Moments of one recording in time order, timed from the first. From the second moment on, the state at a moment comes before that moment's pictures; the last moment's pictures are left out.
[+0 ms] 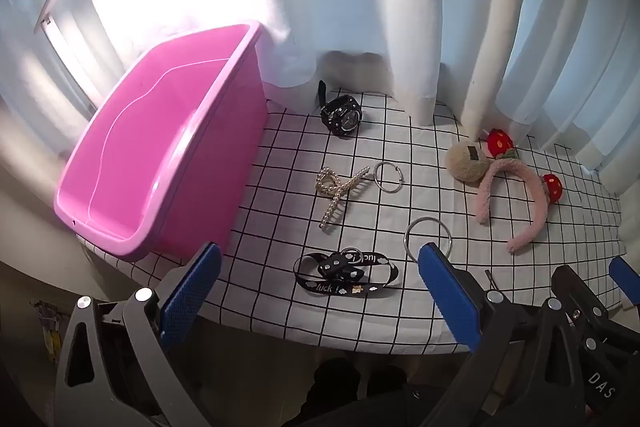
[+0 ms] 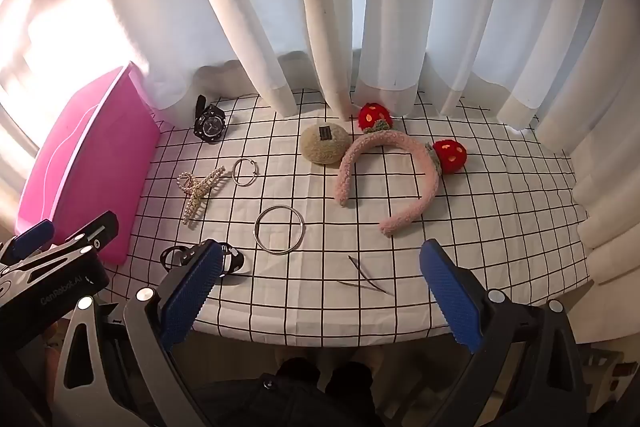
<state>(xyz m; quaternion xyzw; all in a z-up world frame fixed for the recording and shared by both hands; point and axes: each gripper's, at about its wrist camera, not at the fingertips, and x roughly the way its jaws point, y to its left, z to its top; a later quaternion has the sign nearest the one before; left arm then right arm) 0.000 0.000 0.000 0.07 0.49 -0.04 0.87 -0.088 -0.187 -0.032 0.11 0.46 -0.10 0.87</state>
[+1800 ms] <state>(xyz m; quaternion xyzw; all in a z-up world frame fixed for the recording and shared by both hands) 0.004 -0.003 0.001 0.08 0.49 -0.04 0.87 -0.088 -0.187 -0.030 0.11 0.46 -0.11 0.88</state>
